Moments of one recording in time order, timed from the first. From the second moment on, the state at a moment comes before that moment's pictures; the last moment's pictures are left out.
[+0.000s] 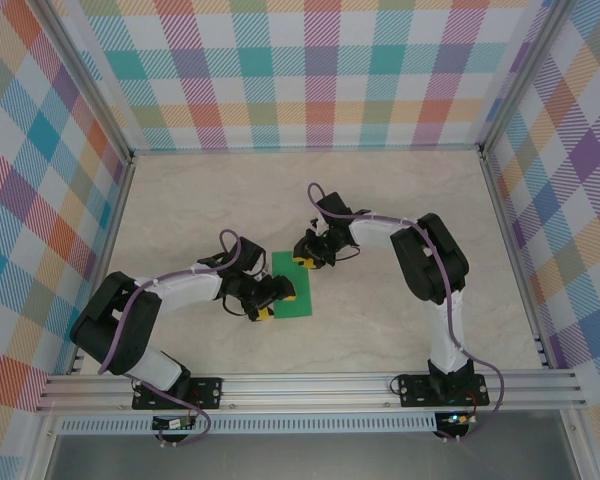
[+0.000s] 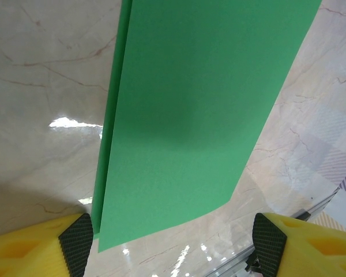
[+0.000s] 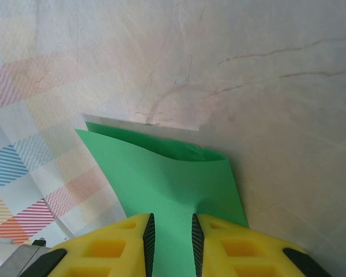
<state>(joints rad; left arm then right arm) -0.57 1.52 0.70 -0.35 0.52 -1.00 0.57 2.11 1.34 -0.36 -0.63 0.87</state>
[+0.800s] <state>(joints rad) -0.59 1.47 0.70 -0.22 0.57 -0.99 0.56 2.11 1.34 -0.36 -0.66 0.87</state>
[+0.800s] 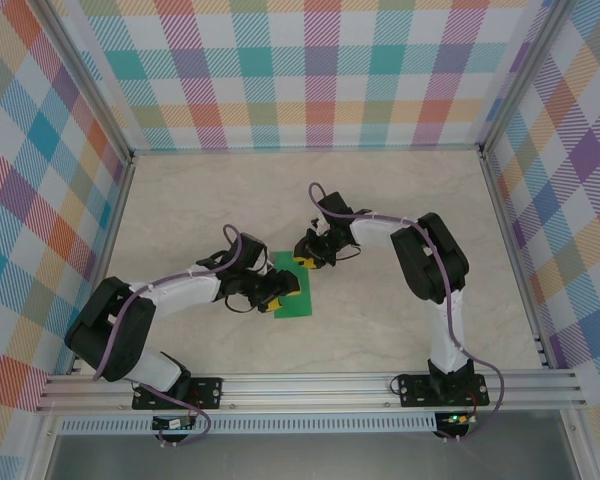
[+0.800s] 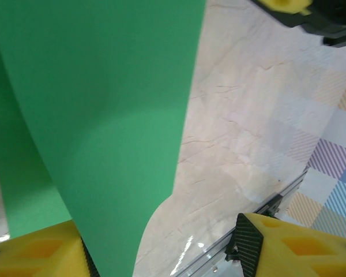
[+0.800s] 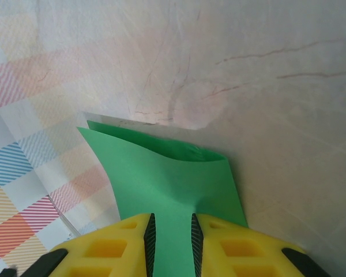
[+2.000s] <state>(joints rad) -0.59 1.59 0.74 -0.06 0.52 -0.91 0.51 1.79 1.08 -0.36 -0.69 0.76</state>
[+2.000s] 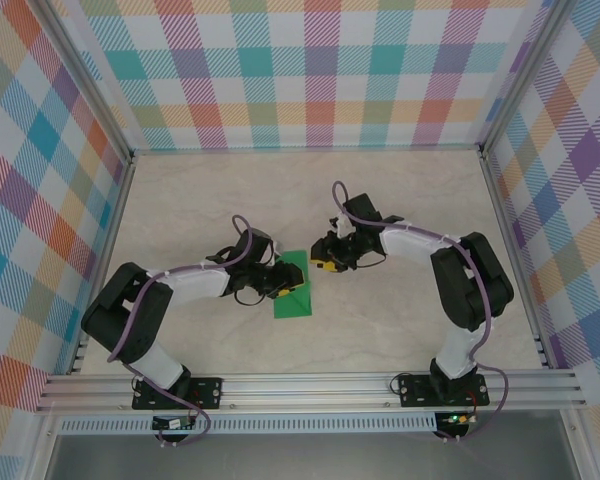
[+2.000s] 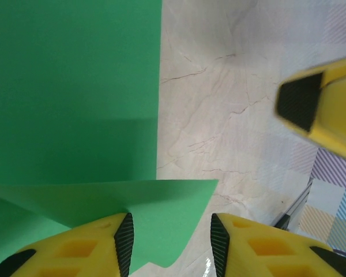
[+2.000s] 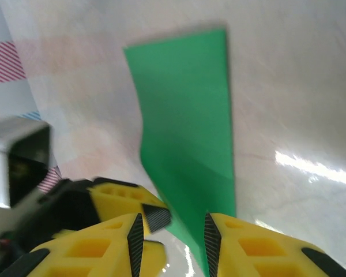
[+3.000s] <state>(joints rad) -0.59 1.57 0.74 -0.08 0.50 -0.89 0.58 1.89 1.08 -0.39 -0.75 0.62</state>
